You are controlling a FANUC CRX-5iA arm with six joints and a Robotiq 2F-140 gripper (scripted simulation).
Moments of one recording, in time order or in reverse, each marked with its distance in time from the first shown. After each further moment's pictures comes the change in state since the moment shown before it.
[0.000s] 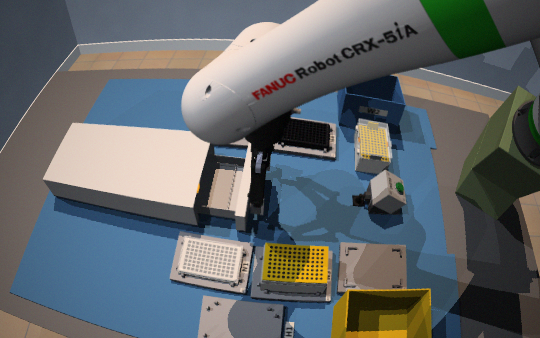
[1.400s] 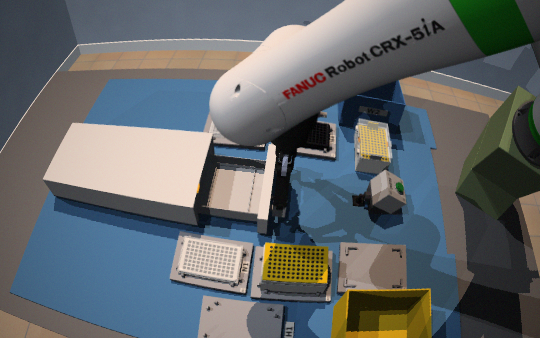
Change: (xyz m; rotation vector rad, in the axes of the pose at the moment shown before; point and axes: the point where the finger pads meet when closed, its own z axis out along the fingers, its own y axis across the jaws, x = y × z) arm -0.045 0.000 0.000 0.000 0.000 0.000
